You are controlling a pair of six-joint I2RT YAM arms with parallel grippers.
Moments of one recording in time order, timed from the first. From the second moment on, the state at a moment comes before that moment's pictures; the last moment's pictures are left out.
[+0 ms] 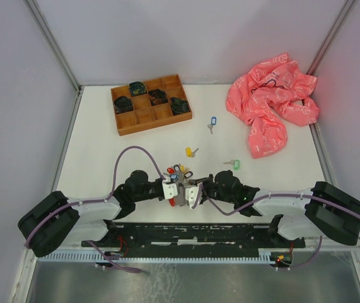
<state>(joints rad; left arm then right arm) -0.80 1.18 0.17 0.71 0.43 0.56 1.03 1.30 0.37 0.55 -0.13 -0.84</state>
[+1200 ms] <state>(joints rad) -0.80 1.18 0.18 0.71 0.43 0.56 1.04 1.28 0.38 0.50 -0.13 -0.83</state>
